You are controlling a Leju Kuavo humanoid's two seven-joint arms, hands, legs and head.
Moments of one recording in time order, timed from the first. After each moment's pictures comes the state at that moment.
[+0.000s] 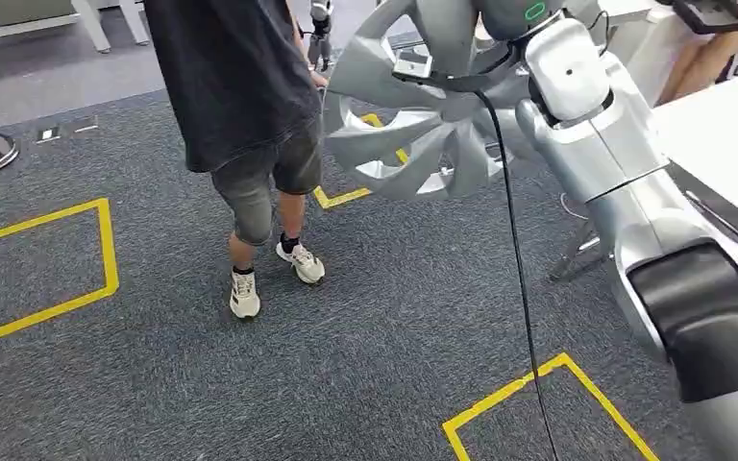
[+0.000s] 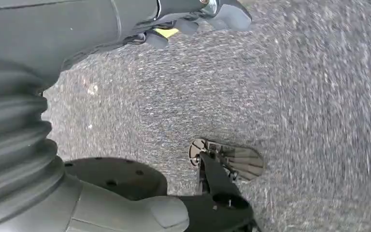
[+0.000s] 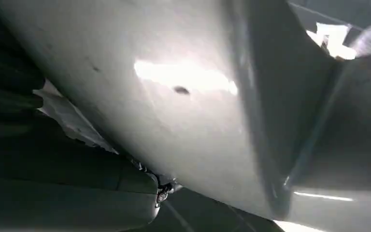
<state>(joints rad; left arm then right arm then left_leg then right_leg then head) -0.09 -0.23 1.08 -0.19 -0.95 0.38 -0.22 -1.12 -0.36 0.50 -0.95 1.54 -0.19 0.00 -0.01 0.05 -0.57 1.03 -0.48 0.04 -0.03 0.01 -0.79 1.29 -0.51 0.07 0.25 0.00</state>
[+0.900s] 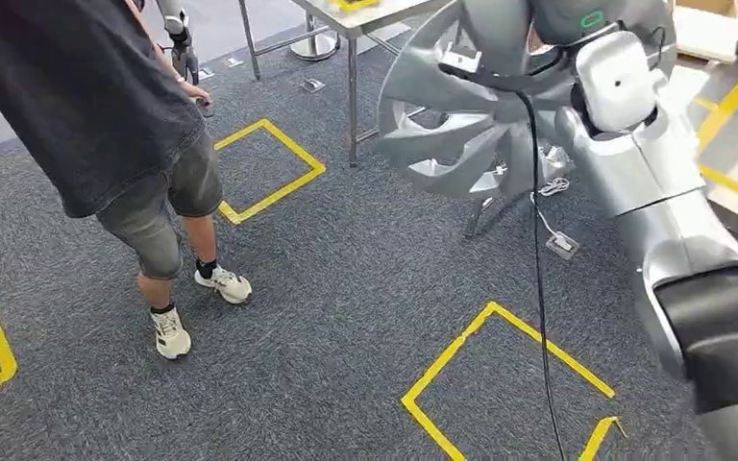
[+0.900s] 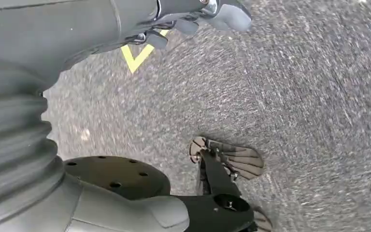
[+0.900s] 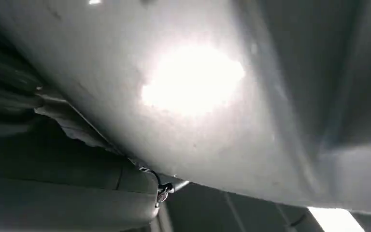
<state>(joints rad) -0.10 -0.23 1.08 -0.19 -0.97 0.38 -0.21 -1.03 -0.44 0.37 -1.03 1.53 -0.17 0.03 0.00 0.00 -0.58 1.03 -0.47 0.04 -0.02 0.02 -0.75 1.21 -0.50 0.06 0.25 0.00</state>
